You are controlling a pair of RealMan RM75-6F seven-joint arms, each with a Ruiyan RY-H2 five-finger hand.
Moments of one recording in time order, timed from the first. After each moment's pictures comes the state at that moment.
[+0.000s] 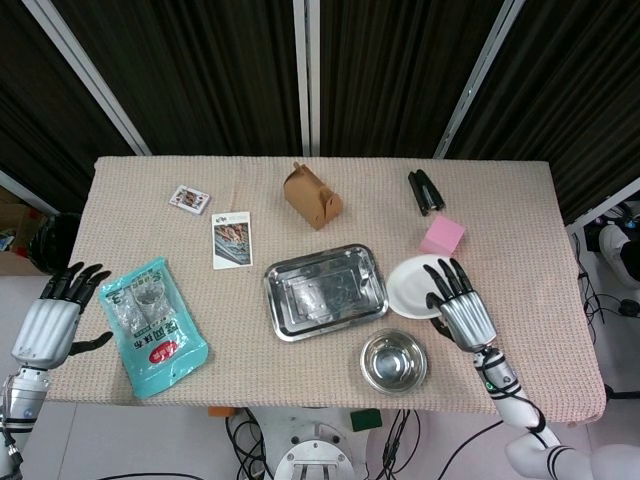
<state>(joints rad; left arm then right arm) -0.16 -1.14 -0.02 -1.56 1.56 1.45 0.01 0.36 -1.78 0.01 -0.83 -1.71 1.54 0.06</state>
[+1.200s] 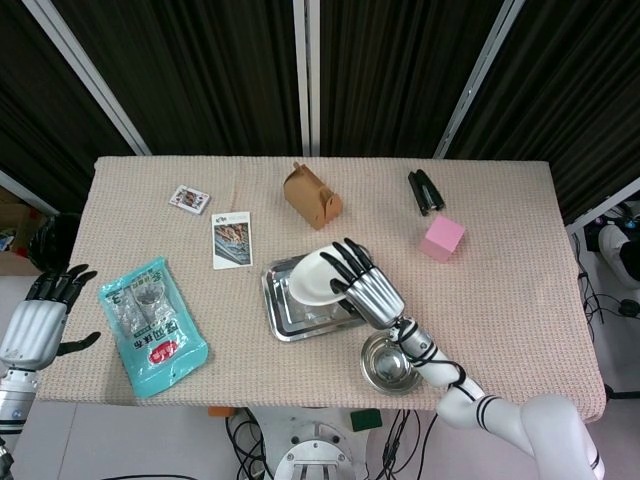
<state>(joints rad) -0.14 -1.12 -0.02 -1.54 1.53 1.45 -0.01 0.69 -1.98 0.10 -0.81 -1.76 1.41 0.05</state>
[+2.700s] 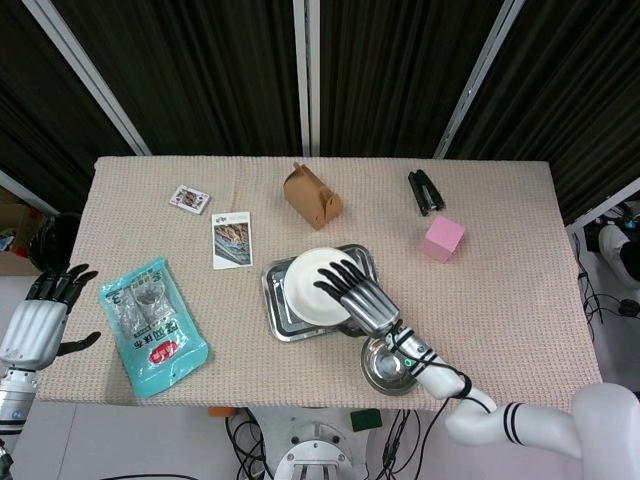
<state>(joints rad) -0.14 -1.11 -0.02 -1.55 1.54 1.45 0.00 0.70 -1.70 0.10 -1.41 -1.49 1.03 -0.16</state>
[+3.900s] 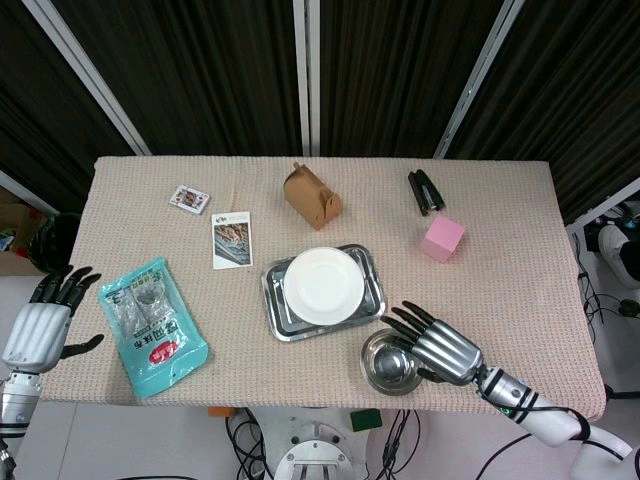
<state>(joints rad) -0.13 -1.13 -0.01 -1.56 1.55 1.46 0.01 0.59 -1.16 -0.21 -1.67 -1.84 1.12 -0.09</state>
